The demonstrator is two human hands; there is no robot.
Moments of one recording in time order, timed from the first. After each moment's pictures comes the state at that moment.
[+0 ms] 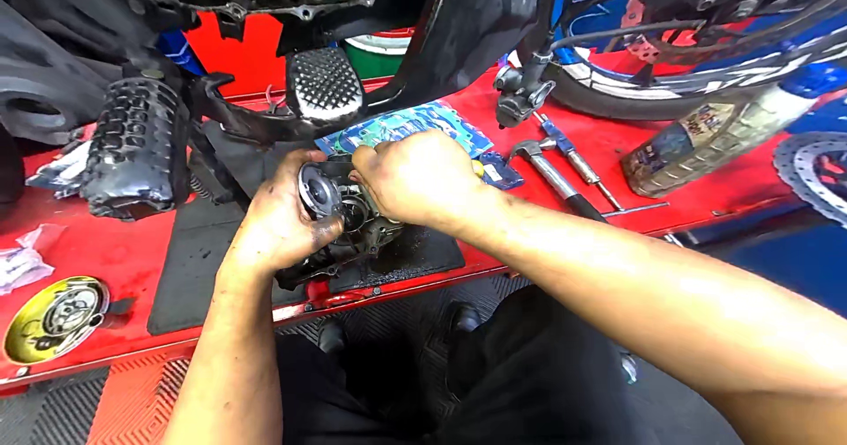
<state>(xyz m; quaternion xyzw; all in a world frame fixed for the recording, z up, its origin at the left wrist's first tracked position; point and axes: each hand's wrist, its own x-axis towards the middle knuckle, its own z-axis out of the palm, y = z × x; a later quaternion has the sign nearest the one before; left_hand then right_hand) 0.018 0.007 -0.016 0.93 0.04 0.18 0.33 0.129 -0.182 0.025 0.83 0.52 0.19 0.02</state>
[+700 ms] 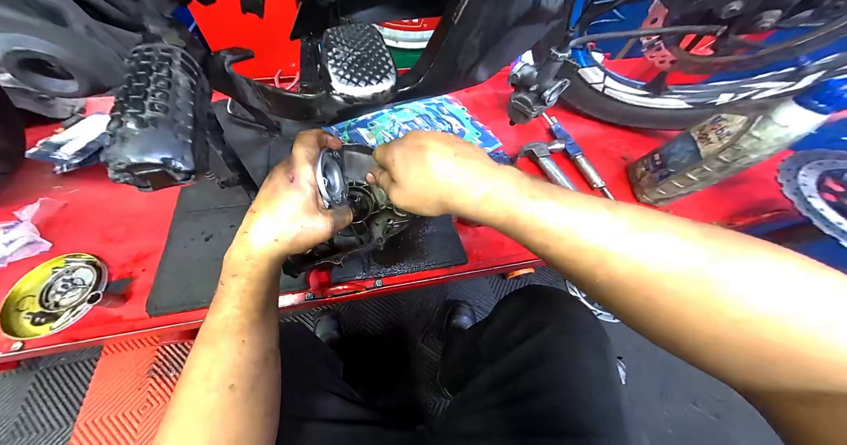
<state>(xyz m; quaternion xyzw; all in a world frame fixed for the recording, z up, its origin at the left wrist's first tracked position) 0.019 0.004 -0.011 0.94 0.04 0.18 0.30 0.130 -0.175 0.051 0.88 0.47 -0.06 0.02</state>
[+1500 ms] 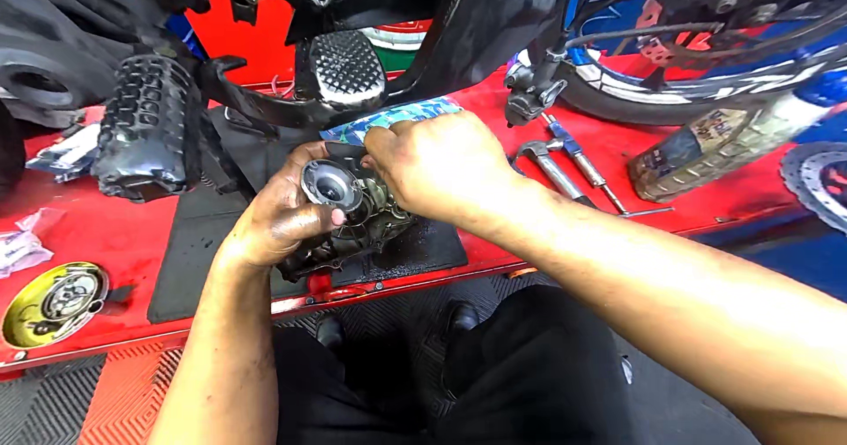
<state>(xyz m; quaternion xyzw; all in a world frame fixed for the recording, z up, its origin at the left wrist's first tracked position) 0.017 0.017 -0.024 0.70 -0.18 0.08 0.69 0.121 -0.192 0.045 0.81 0.54 0.22 -0.02</state>
